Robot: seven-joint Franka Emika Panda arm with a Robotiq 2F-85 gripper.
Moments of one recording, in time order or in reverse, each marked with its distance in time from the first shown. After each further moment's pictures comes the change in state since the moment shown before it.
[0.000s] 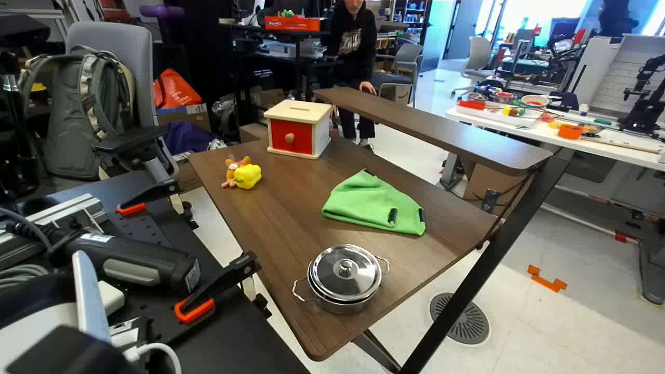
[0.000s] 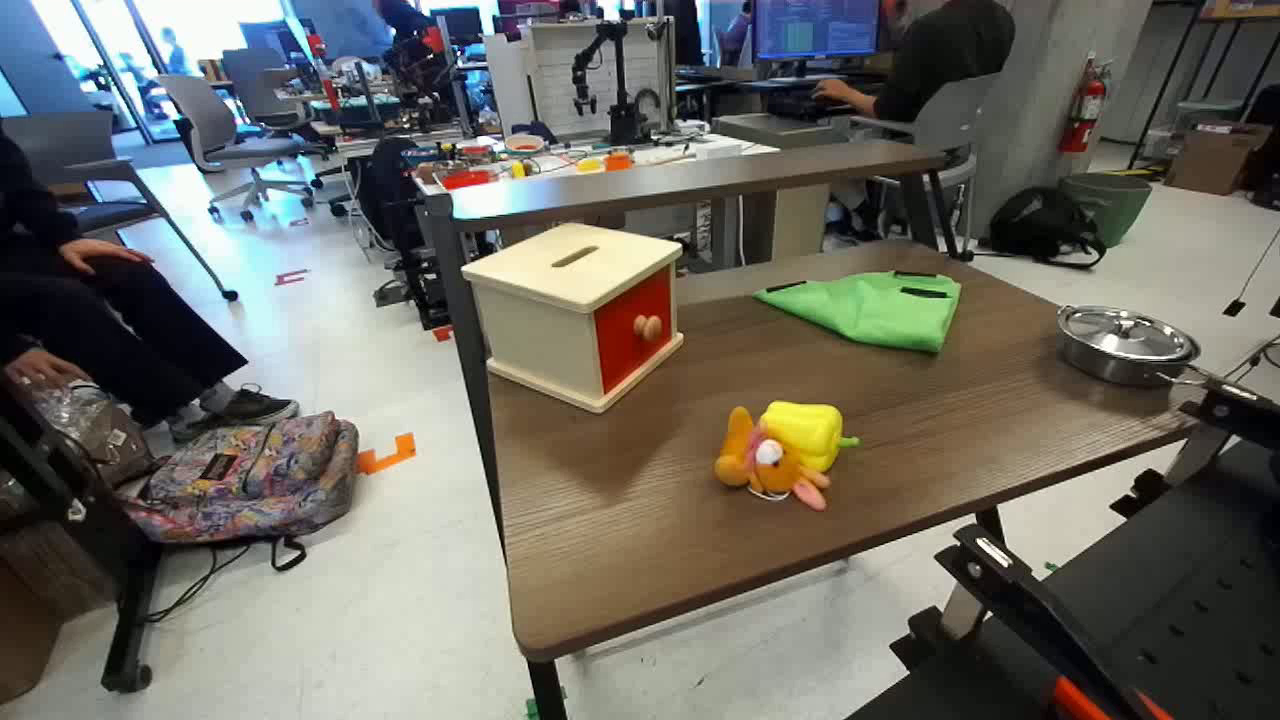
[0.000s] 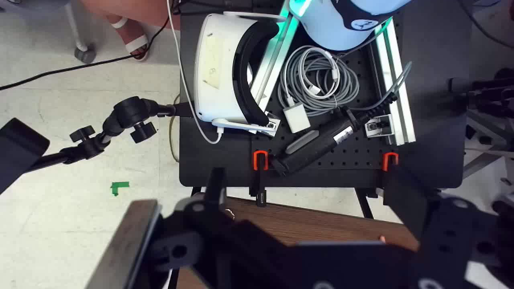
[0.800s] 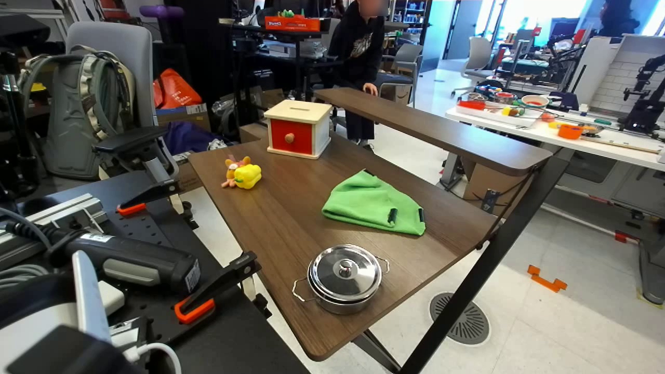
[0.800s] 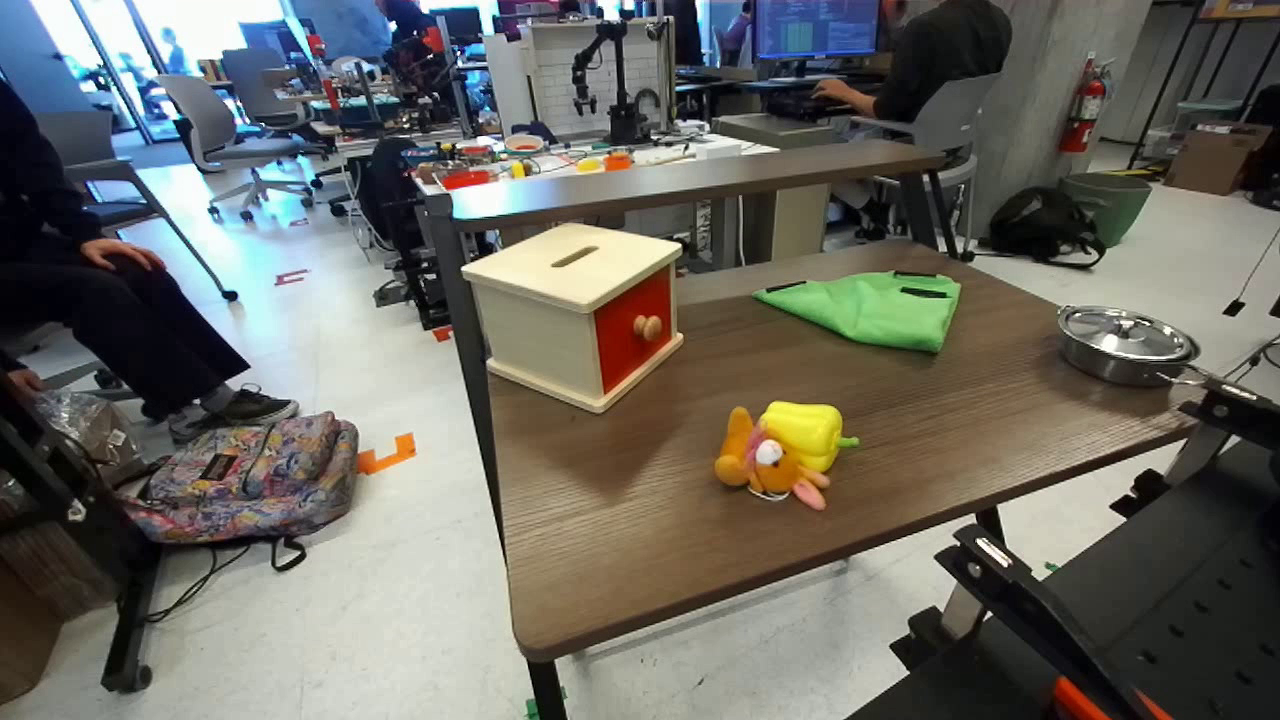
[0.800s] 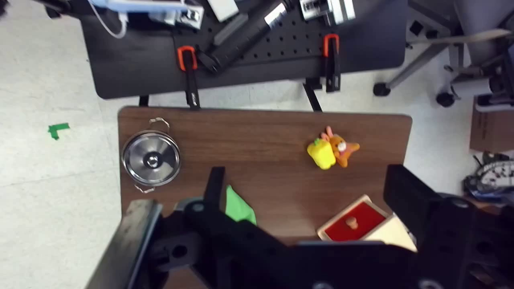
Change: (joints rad) arm 0.061 0.135 0.053 0.006 0.286 0.297 0.175
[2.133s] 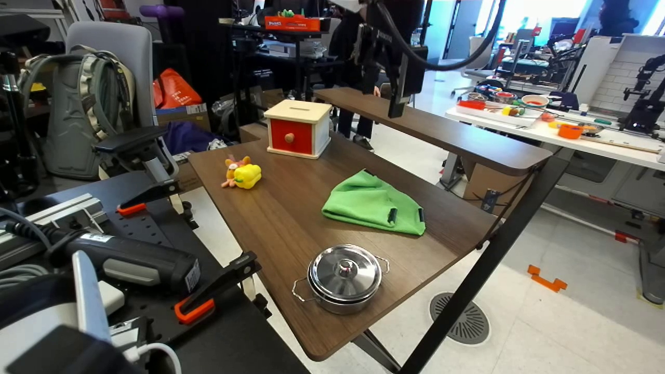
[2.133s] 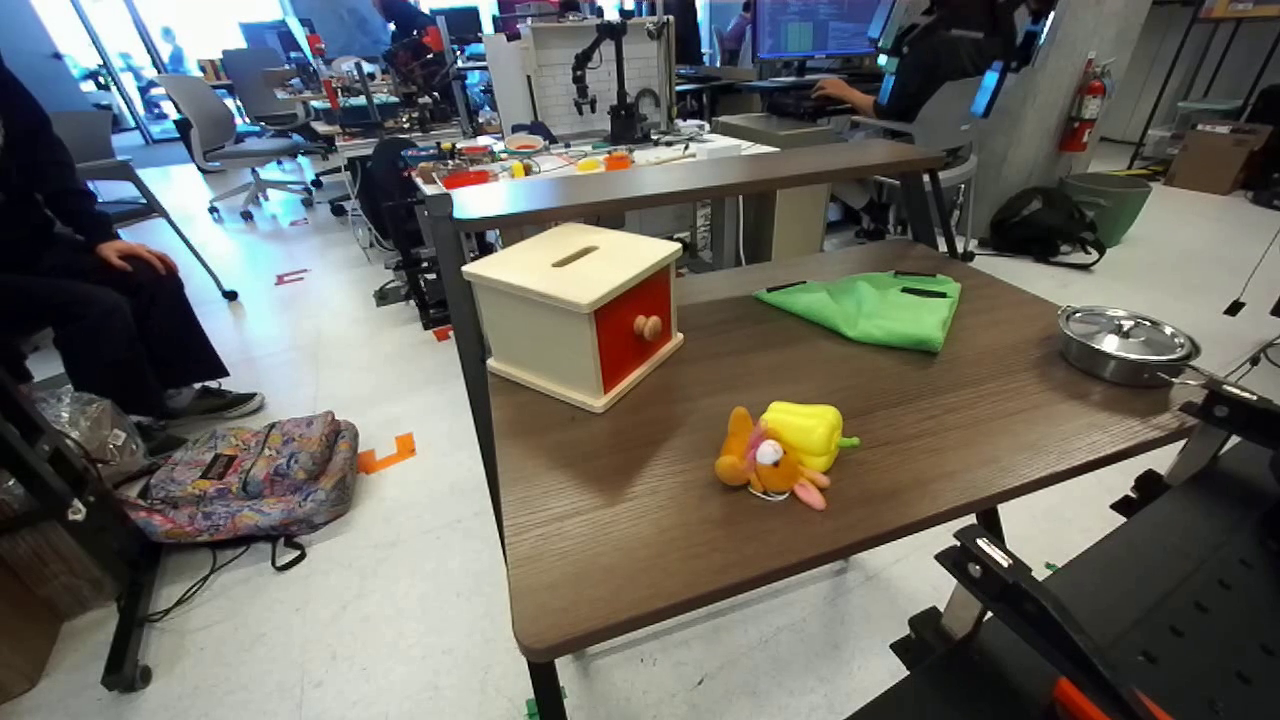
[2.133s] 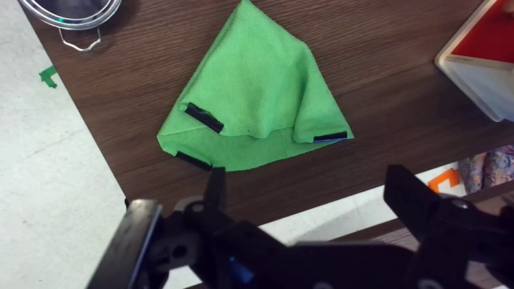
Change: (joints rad) arm 0.002 0.884 0.088 0.382 0.161 0.684 0.248
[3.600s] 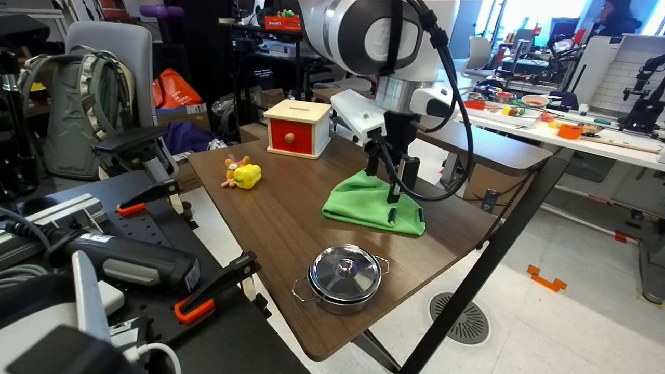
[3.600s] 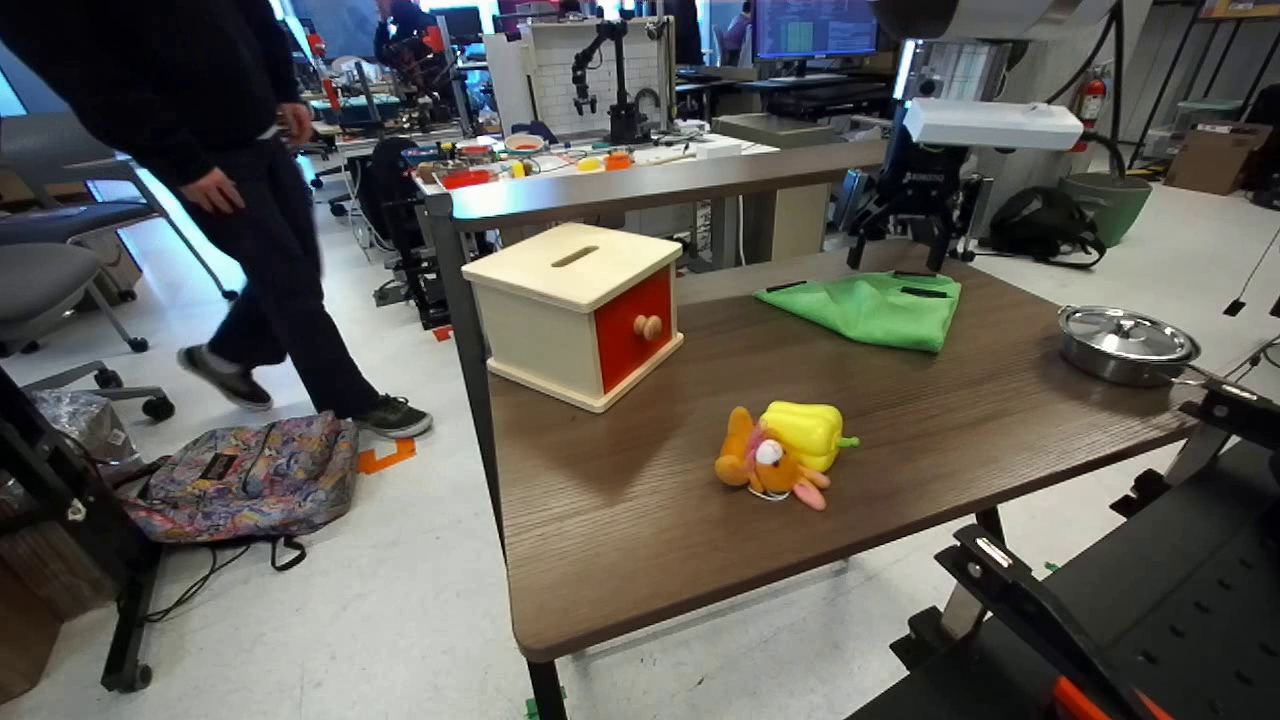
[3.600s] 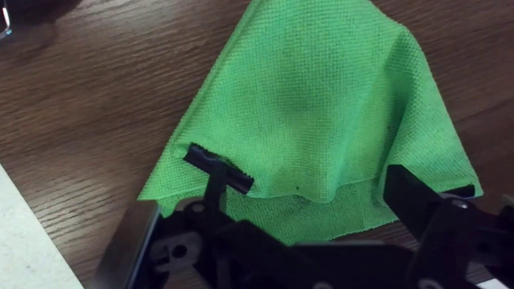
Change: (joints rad) arm -0.034 0.397 0.033 0.214 -0.012 0.096 0.042
